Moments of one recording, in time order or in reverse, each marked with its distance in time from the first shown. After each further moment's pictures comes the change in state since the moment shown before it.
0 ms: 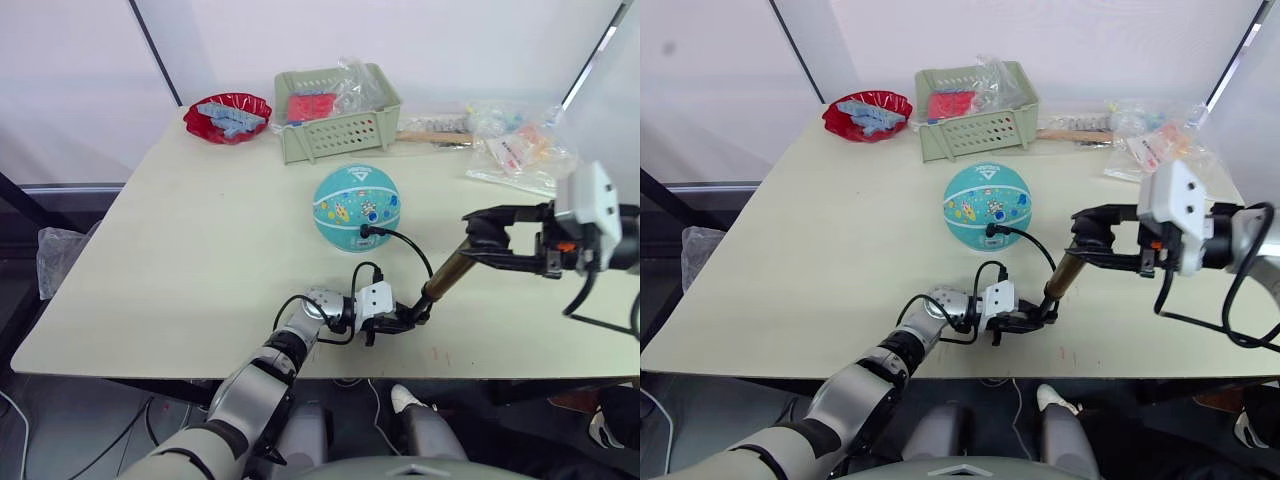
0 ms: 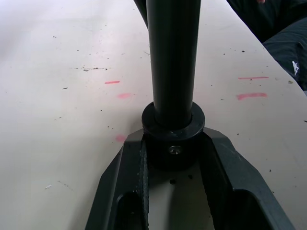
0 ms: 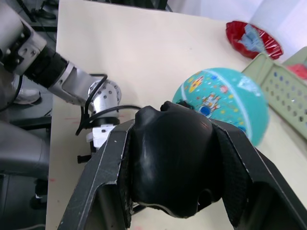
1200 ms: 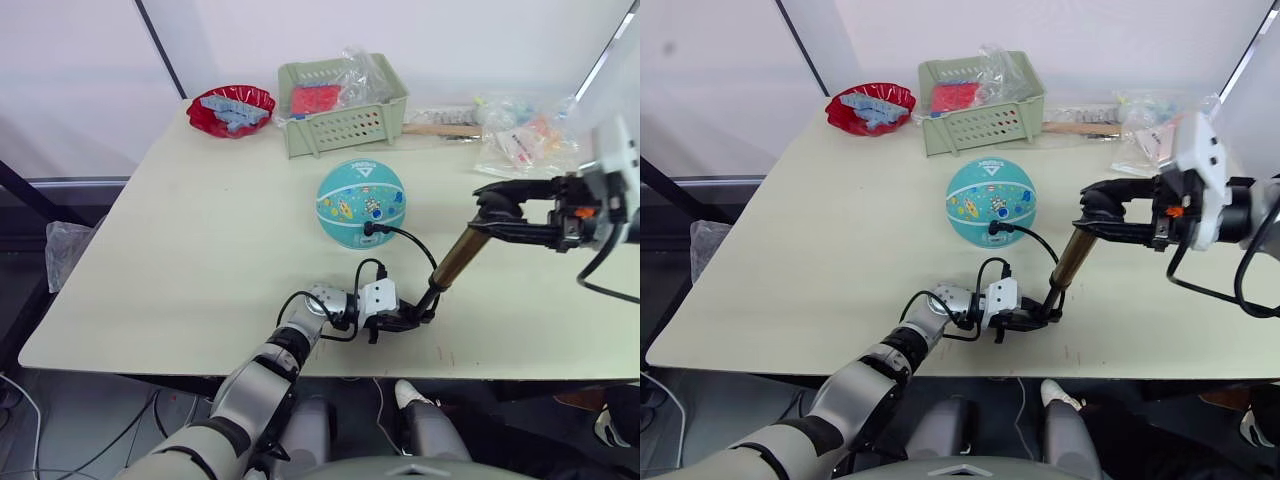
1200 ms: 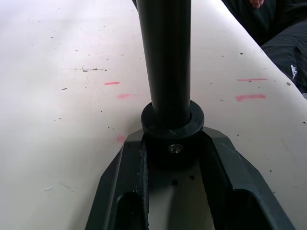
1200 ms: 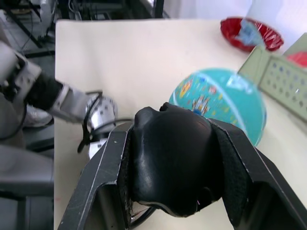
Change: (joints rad) left arm -0.010 -0.011 0.002 -0.004 -0.009 0.000 -0.017; right arm -0.201 -0.065 -0.104 0.068 0.201 0.241 0.008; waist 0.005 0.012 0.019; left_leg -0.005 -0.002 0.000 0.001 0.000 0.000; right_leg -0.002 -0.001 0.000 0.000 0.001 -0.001
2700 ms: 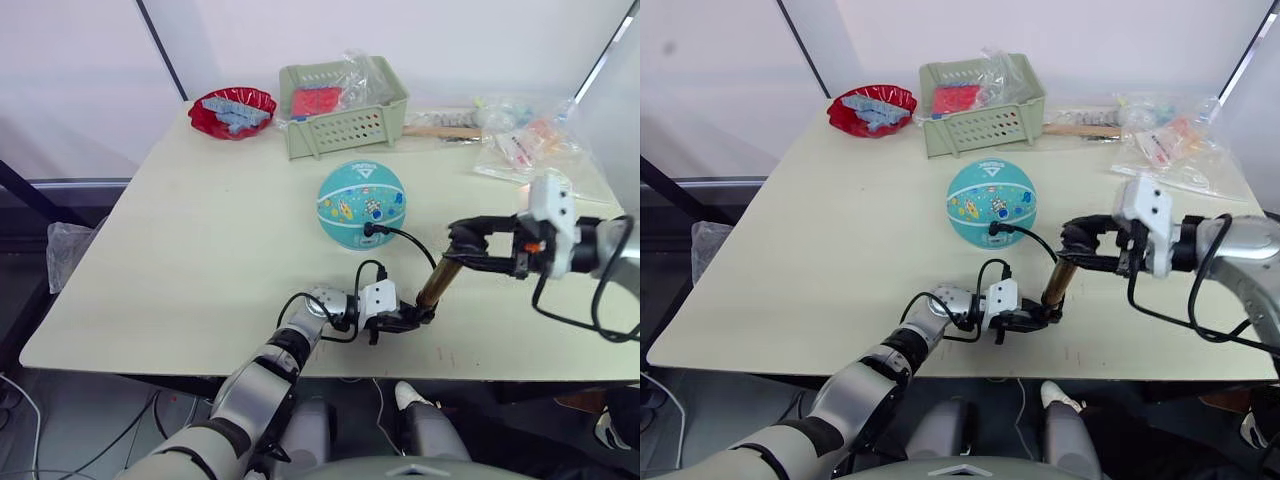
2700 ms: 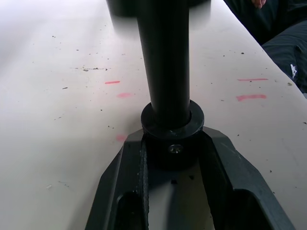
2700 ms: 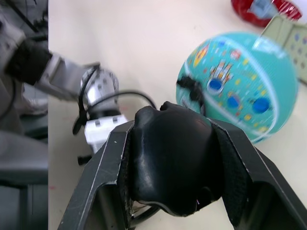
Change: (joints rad) left arm 0.004 -0.003 0.000 0.004 0.004 0.001 0.008; right arm 0.106 0.106 0.130 -0.021 -0.161 -0.099 -0.040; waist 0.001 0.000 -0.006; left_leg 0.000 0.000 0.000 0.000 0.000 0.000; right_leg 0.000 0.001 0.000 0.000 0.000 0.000
